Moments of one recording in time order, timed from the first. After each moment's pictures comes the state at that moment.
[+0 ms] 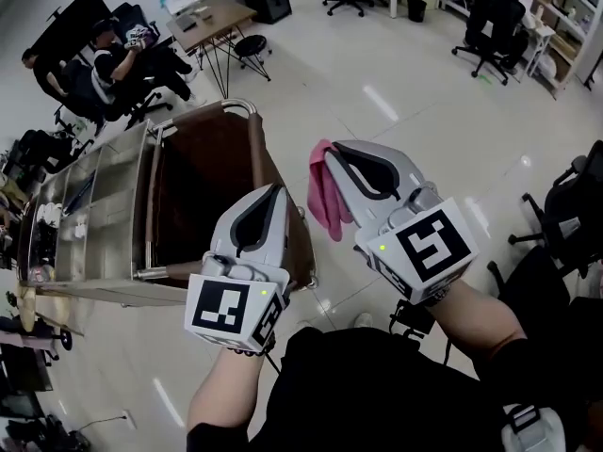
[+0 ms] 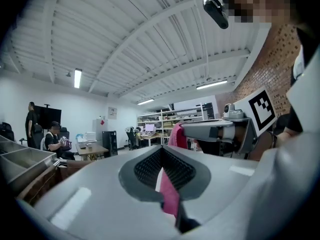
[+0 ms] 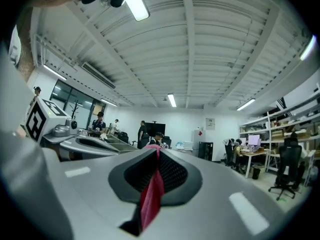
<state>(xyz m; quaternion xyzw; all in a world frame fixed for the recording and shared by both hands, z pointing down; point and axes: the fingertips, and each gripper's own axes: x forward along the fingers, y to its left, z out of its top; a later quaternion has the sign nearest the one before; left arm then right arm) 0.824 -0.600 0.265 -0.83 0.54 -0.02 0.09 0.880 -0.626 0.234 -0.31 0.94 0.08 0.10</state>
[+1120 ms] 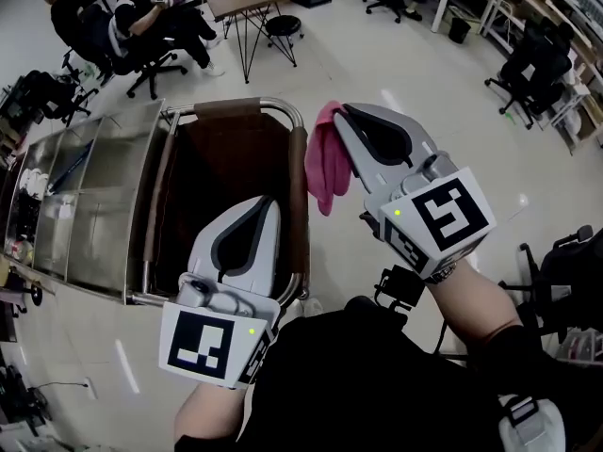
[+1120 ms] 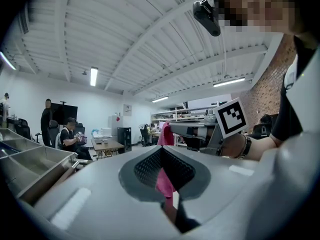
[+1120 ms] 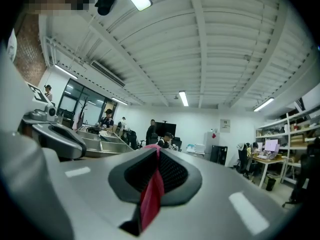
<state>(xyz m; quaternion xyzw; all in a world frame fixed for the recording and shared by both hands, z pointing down) 0.700 -0.679 0.258 -0.79 0.61 -0.01 0.10 0.739 -0.773 0.240 -0.24 0.96 0.08 0.08</state>
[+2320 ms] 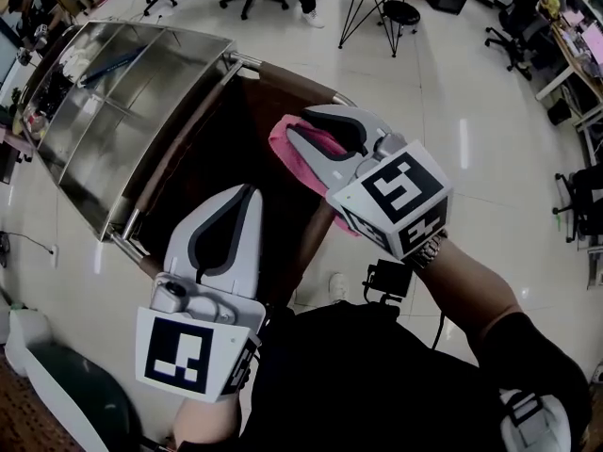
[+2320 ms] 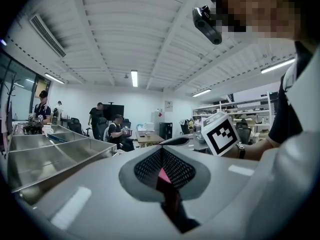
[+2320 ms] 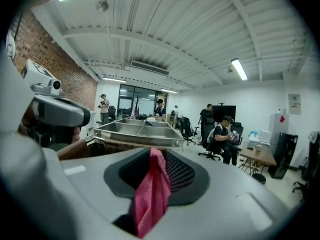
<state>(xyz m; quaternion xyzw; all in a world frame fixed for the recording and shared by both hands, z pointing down) 0.634 -0.752 0.255 -0.61 0.79 -0.03 0.03 0.582 -0.830 0.307 0.10 0.99 0.06 -0.05</state>
